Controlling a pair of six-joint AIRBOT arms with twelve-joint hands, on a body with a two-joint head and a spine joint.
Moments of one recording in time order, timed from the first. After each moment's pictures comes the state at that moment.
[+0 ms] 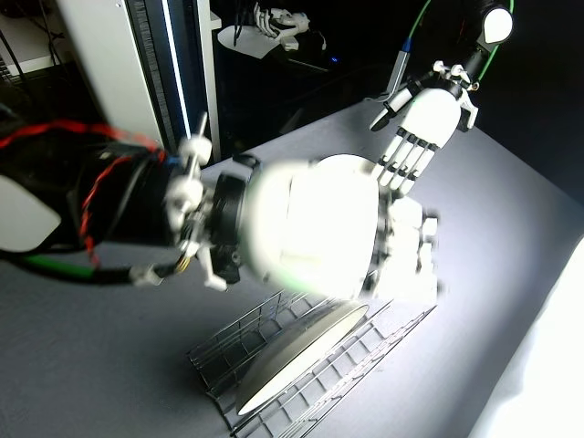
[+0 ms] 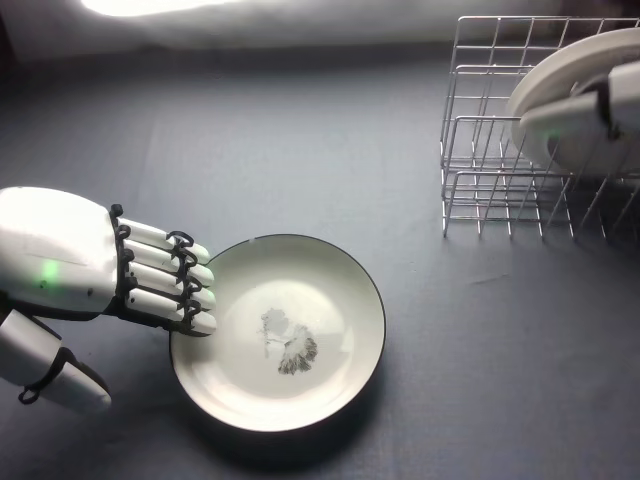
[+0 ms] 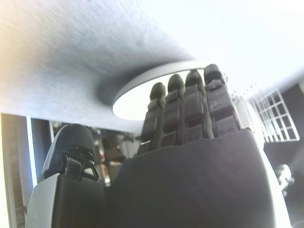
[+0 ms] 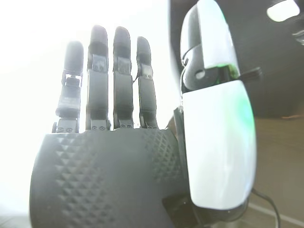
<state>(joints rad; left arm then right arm) 0.56 -0.96 1.42 1.64 -0.89 -0.21 -0.35 -0.89 1.17 -0.54 0.67 -0.08</state>
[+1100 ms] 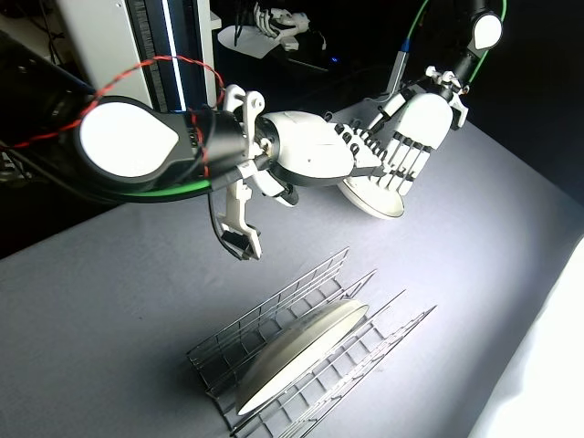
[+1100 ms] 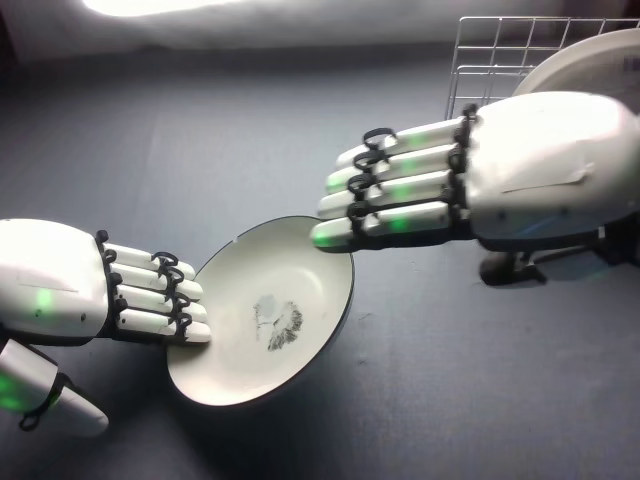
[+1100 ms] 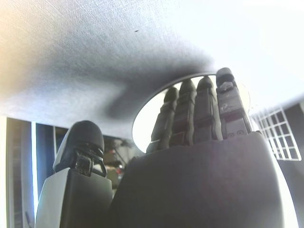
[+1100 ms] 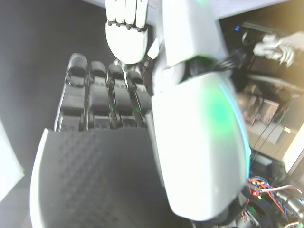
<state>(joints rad) 0.67 -0.96 1.41 1.61 -0.85 -0.21 -0.34 -1.00 1.08 -1.16 0.65 -0.08</state>
